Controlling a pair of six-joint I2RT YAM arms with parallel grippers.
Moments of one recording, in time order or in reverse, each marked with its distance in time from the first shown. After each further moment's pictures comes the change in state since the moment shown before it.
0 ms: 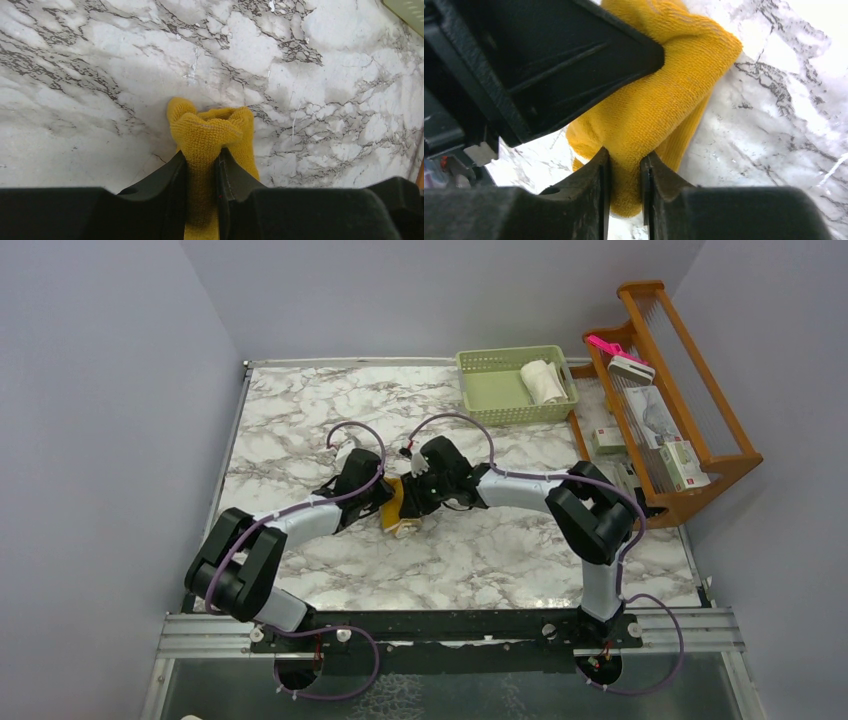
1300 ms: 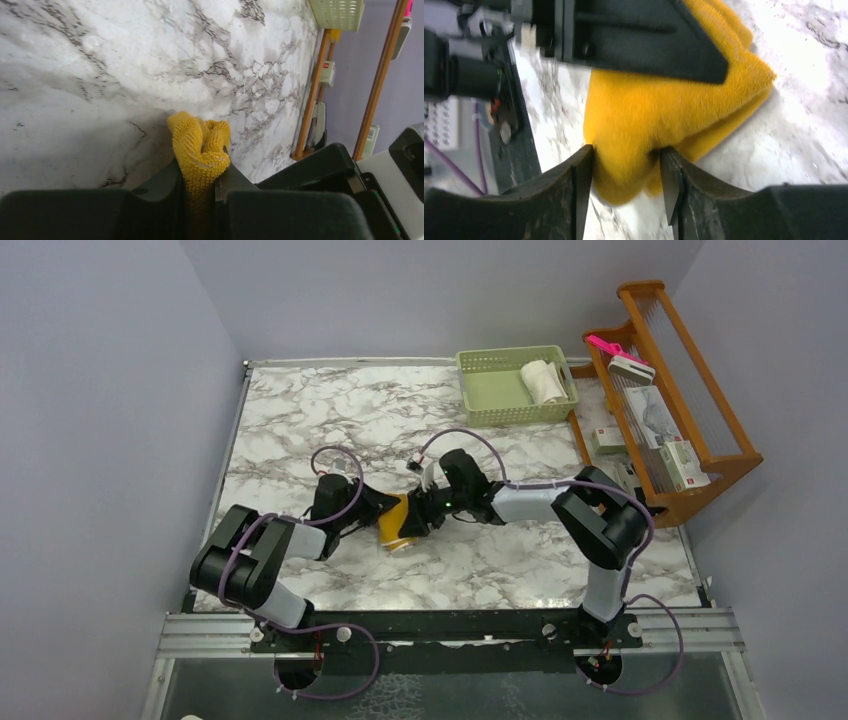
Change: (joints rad) left arm 0.150 0.060 -0.327 0.625 0.439 -0.238; right arm -0.025 -0.038 -0.204 0.307 -0.277 0.014
